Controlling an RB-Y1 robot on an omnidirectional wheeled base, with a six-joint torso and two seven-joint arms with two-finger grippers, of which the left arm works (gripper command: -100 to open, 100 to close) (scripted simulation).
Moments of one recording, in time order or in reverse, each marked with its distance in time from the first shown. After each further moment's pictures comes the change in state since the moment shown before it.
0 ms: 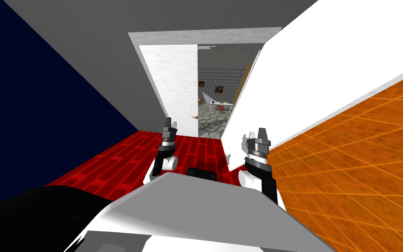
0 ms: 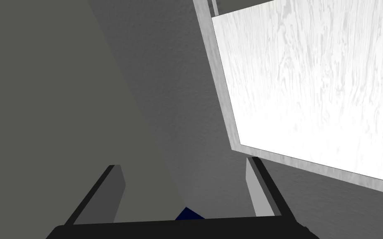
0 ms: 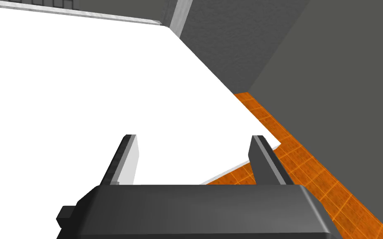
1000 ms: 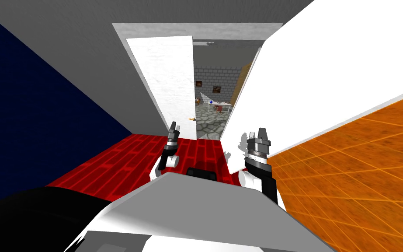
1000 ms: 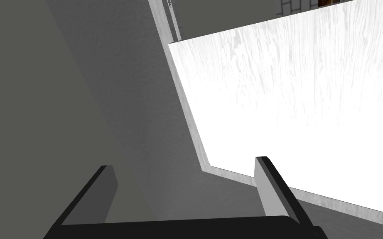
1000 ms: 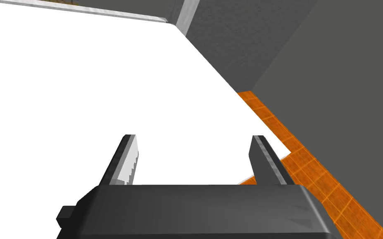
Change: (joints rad) arm -0.079 0.043 0.040 0.213 0.017 -0.043 0.020
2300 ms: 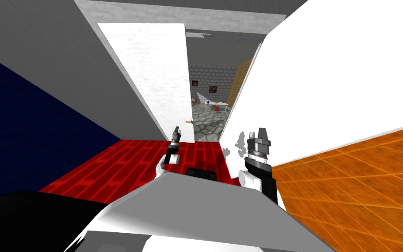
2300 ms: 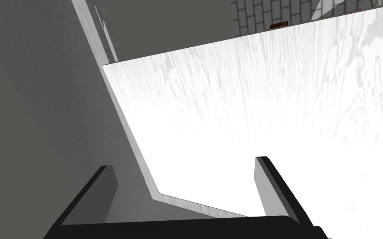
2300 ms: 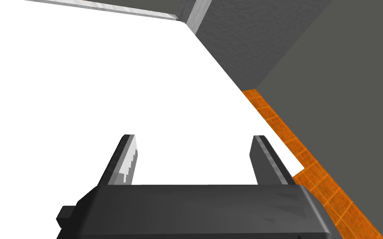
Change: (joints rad) arm -0.146 0.047 0.072 0.367 0.030 -0.071 0.035
